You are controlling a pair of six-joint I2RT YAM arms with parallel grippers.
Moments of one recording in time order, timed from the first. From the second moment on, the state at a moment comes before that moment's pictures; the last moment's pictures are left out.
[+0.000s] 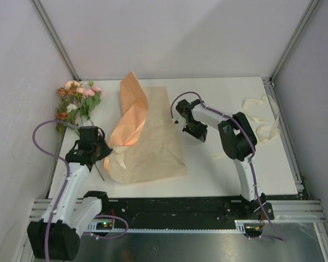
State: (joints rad) left arm -0.07 0.83 0.67 -0.65 -0.09 -0.57; right arm 0.58 2.22 1.69 -1.02 0.22 -0.32
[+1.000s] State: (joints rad) left arm 0.21 0.82 0.70 -0.81 0.29 -0.58; right arm 0.78 2.33 1.96 -1.00 -0.18 -0.31
